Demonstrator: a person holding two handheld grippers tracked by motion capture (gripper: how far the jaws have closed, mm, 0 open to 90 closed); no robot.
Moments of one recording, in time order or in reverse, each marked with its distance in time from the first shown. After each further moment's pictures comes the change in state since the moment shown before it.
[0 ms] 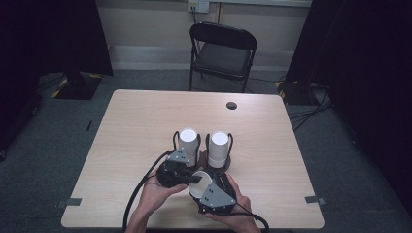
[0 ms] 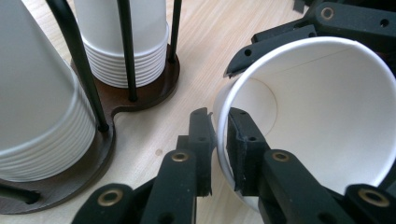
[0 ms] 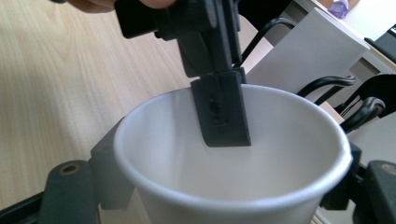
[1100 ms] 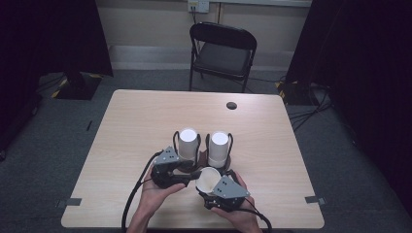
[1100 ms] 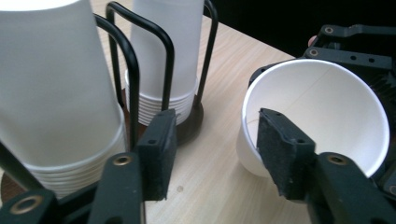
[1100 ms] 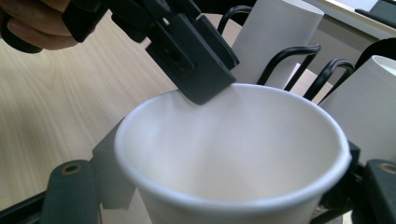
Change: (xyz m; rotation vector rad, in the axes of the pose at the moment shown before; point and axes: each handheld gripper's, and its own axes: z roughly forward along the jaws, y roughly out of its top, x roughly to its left) left arm 0.001 -0.013 -0.011 -0.253 0.100 -0.030; right arm -0.017 -0.014 -0.008 -0.037 -0.016 0.213
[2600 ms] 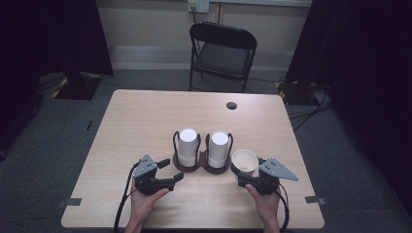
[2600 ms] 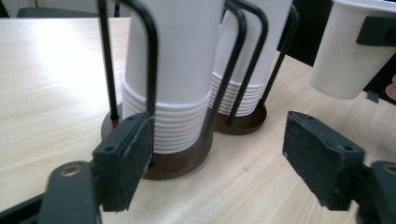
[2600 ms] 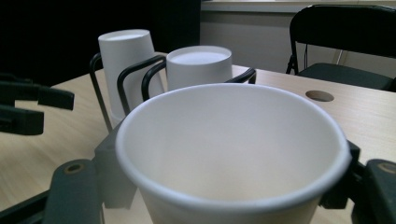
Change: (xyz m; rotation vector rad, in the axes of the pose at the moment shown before) left arm 0.026 -0.060 -0.022 -0.180 0.207 -0.097; right arm -0.087 -0.033 -0.040 -0.151 -0.147 0.395
